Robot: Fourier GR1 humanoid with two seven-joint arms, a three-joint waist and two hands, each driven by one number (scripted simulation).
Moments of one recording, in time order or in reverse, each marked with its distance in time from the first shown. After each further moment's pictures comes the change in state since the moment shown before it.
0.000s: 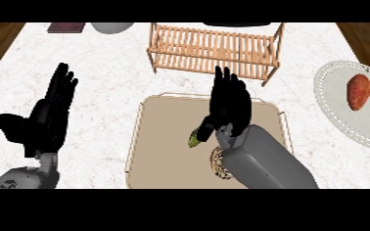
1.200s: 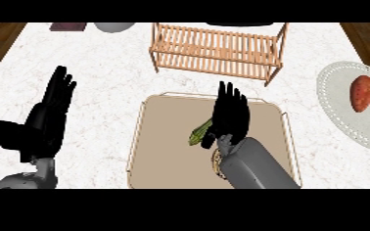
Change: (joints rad) left arm 0.038 -0.038 0.045 -0.040 -0.044 -0.064 0.011; right arm 0.152 0.093 -0.066 0.123 0.180 -0.035 -0.128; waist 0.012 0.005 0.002
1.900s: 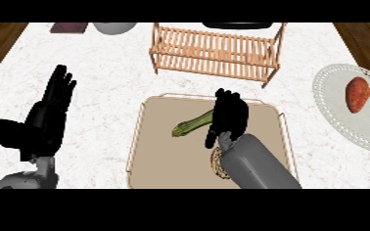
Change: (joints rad) left arm -0.008 -0.031 0.032 0.001 -0.029 -0.035 0.011; right arm -0.033 -0.016 0.017 0.118 0.015 -0.056 -0.045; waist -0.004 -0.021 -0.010
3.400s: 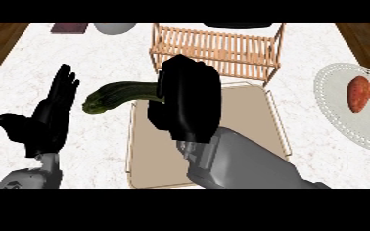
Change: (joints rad) left arm -0.020 -0.028 0.015 0.034 -0.025 -0.014 0.013; right arm -0.363 0.010 0.114 -0.342 -0.007 -0.140 0.158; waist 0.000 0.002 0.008
